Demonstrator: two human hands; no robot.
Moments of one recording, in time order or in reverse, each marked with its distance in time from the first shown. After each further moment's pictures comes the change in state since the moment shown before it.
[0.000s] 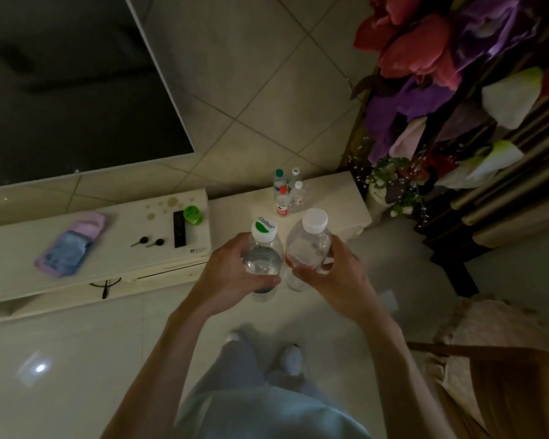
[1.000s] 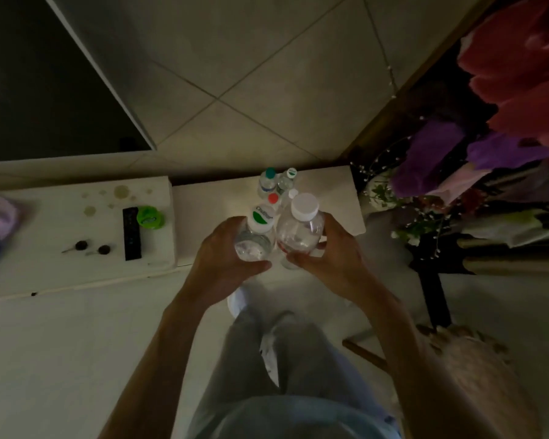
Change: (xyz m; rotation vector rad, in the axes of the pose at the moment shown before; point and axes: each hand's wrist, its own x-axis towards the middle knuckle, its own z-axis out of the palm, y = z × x) left_hand 0.270 -0.039 -0.021 -0.121 -0.051 -0.158; right_hand 0.275 -0.013 0.016 -0.124 -0.182 0.115
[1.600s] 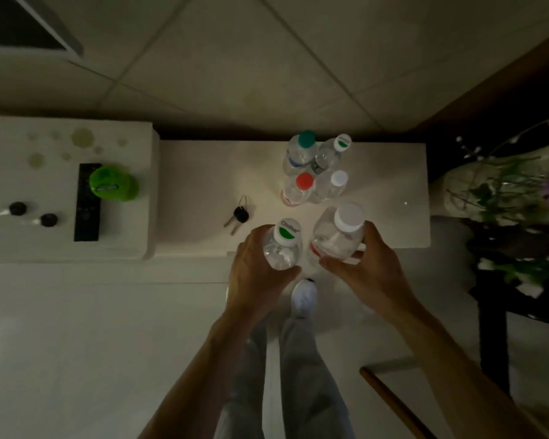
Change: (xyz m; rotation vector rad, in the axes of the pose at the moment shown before) left_hand 0.170 -0.157 0.178 -0.088 0.207 -0.264; right_hand 0.176 0.209 0.094 0.027 -0.048 0.180
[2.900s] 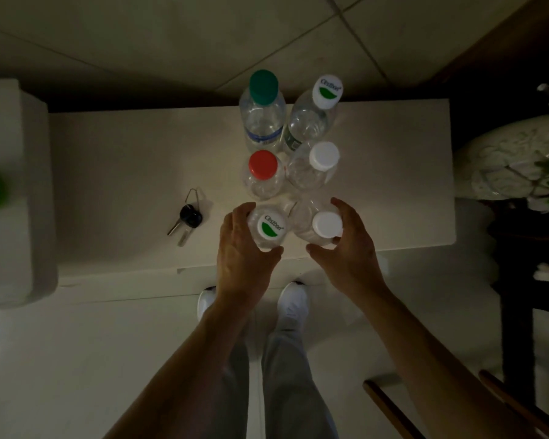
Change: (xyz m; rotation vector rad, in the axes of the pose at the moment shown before) left_hand 0.131 -0.067 0.137 0.124 0.109 0.124; right_hand 0.138 0.135 0.057 0.024 0.074 0.001
